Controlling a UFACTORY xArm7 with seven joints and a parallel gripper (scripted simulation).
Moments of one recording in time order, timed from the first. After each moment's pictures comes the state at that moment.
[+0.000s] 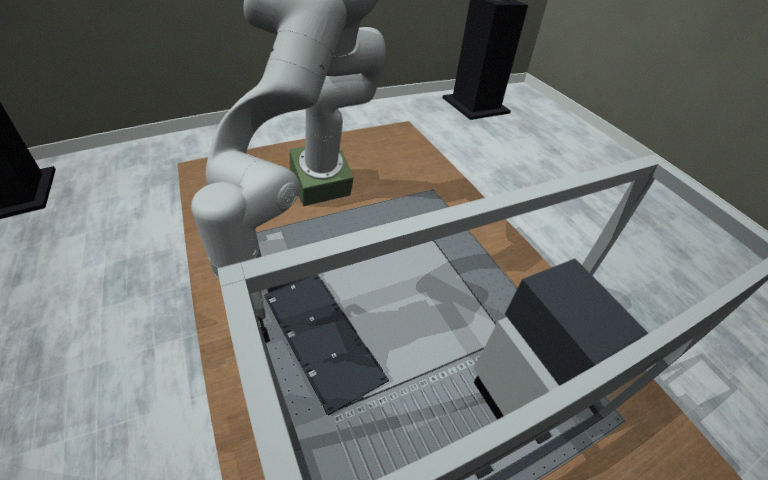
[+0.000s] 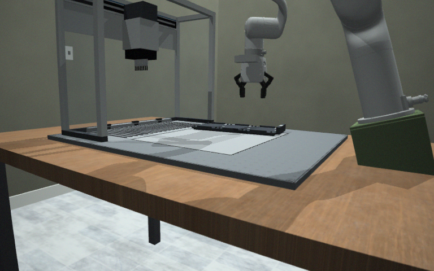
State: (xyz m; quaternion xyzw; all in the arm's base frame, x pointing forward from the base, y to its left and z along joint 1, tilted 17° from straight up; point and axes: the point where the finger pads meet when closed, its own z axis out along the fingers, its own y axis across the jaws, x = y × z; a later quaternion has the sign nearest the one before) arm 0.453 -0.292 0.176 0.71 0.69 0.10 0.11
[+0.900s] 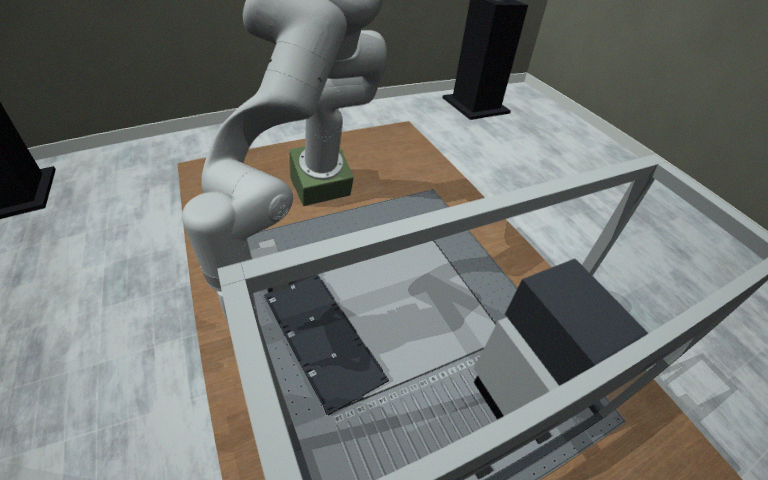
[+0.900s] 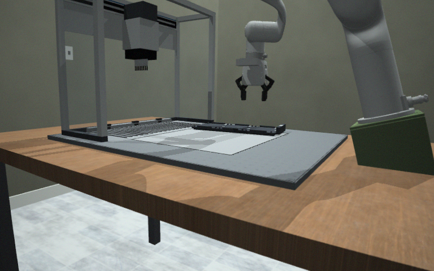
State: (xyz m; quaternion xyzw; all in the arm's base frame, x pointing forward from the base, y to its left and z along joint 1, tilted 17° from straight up) arm 0.457 -0.305 0.164 0.71 0.69 0.10 0.10
